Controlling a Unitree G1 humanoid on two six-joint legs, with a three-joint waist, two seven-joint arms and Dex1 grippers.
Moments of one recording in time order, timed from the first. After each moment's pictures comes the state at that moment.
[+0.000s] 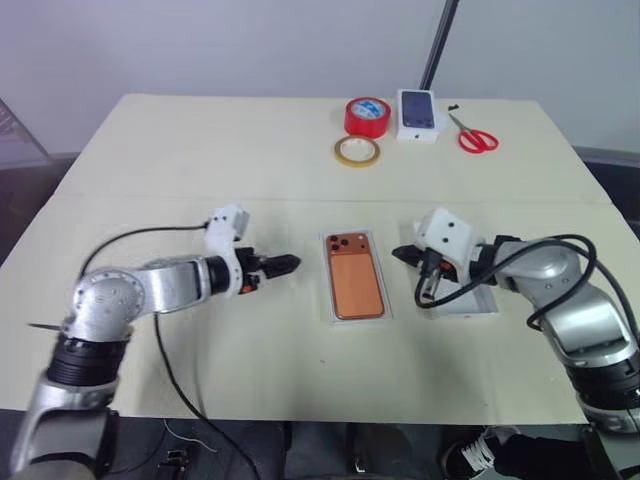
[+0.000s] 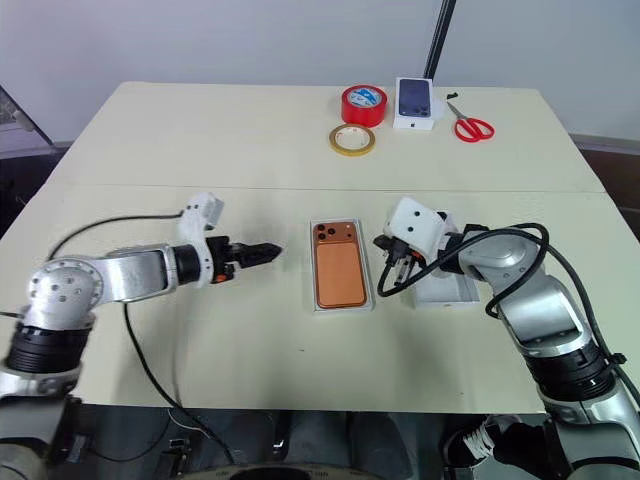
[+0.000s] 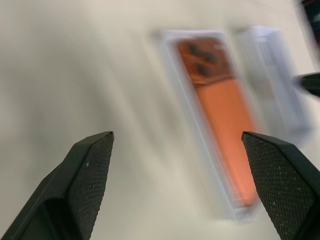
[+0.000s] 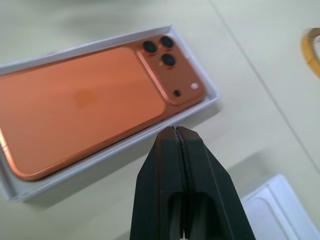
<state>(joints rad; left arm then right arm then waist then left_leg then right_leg) -0.48 0.75 -0.05 -0.23 -1.37 1.11 0.13 -0.40 -0.78 0.12 -0.38 0.10 0.67 0.91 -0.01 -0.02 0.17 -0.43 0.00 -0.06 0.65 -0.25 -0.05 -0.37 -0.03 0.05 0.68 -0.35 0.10</state>
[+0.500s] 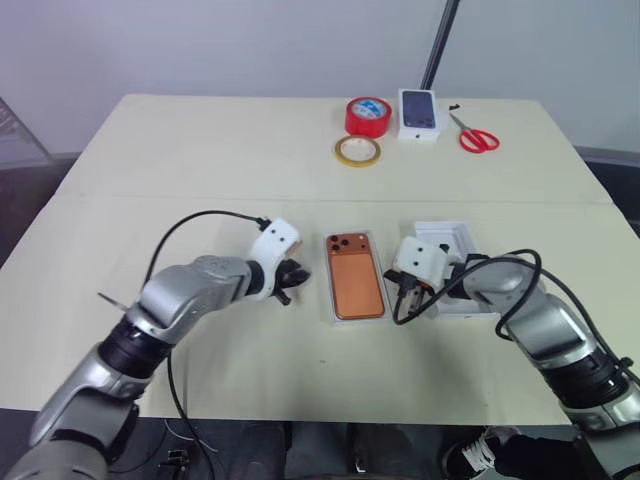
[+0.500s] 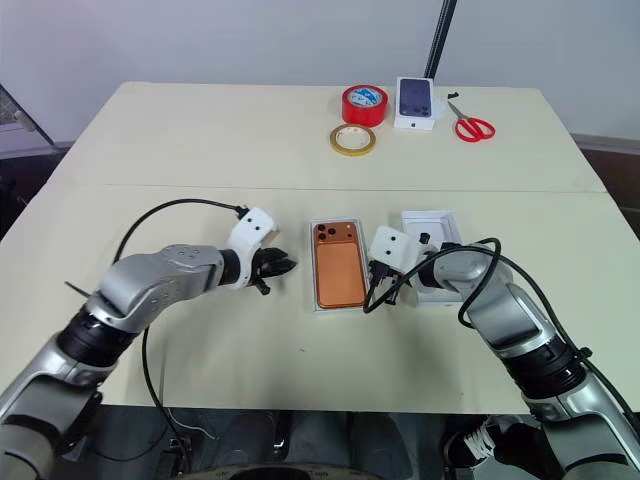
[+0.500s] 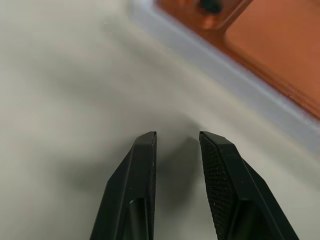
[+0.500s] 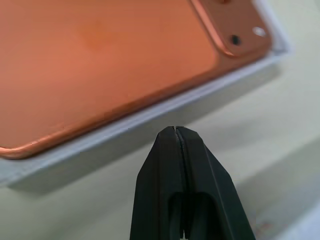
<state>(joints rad) -0.61 0.59 -0.42 -0.16 -0.63 0.93 -0.32 -0.41 -0.76 0.30 -0.27 -0.03 0.62 0.87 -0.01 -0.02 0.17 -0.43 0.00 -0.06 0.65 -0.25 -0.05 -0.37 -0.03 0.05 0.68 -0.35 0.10</state>
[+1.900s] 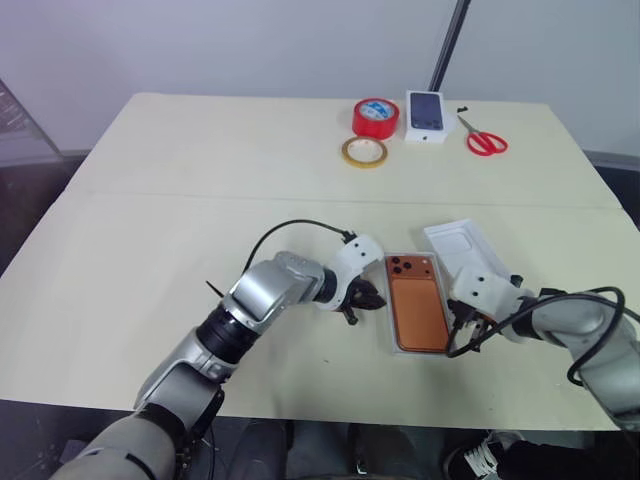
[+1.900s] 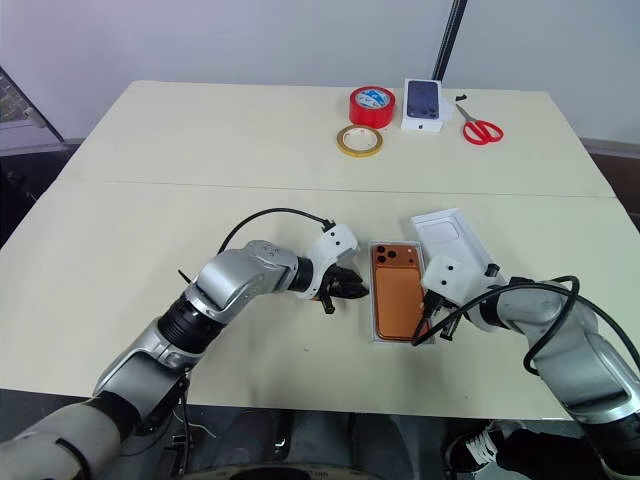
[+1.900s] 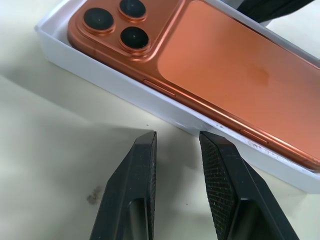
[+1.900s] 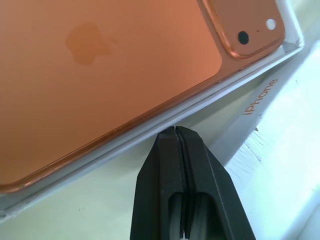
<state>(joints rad) -0.71 0.22 -0.50 -0.02 -0.34 1.01 -0.67 -0.05 -1.00 0.01 -0.54 0.03 0.80 0.88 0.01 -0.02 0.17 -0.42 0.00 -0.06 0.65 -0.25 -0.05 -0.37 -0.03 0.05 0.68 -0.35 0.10</state>
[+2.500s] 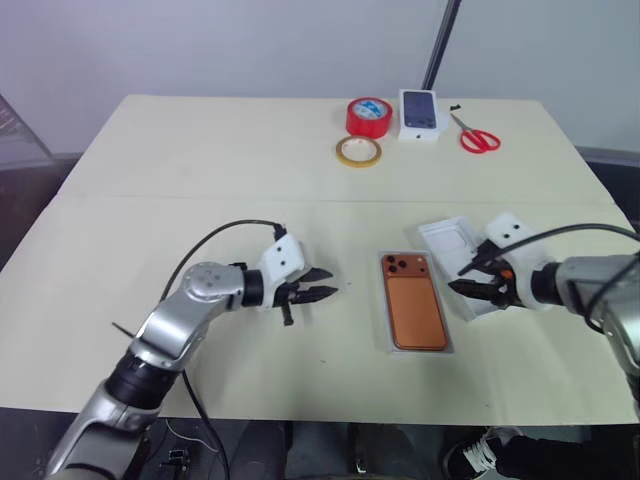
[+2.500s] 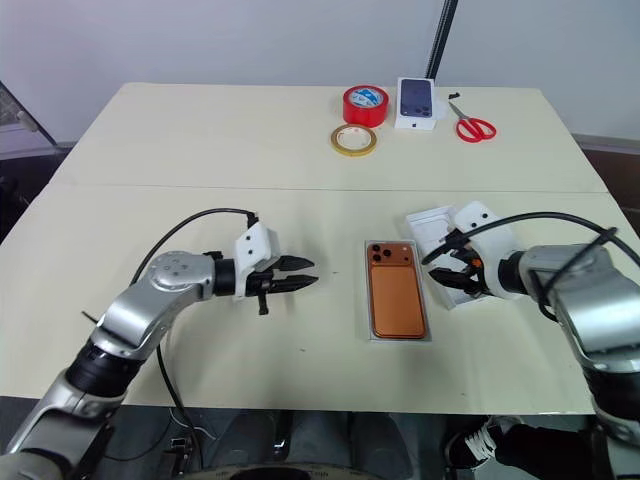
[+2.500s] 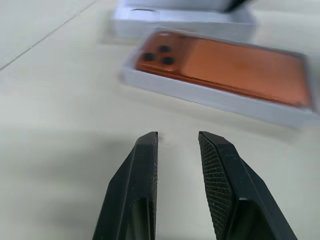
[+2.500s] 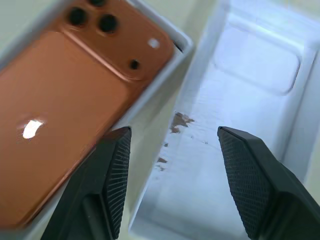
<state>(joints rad) -0.37 0.58 -0.29 -0.28 -0.31 0.44 -0.94 -0.37 -0.92 -0.04 -0.43 0.28 1.32 0.77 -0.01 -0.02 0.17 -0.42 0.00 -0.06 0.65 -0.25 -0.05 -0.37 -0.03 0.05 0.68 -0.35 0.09</state>
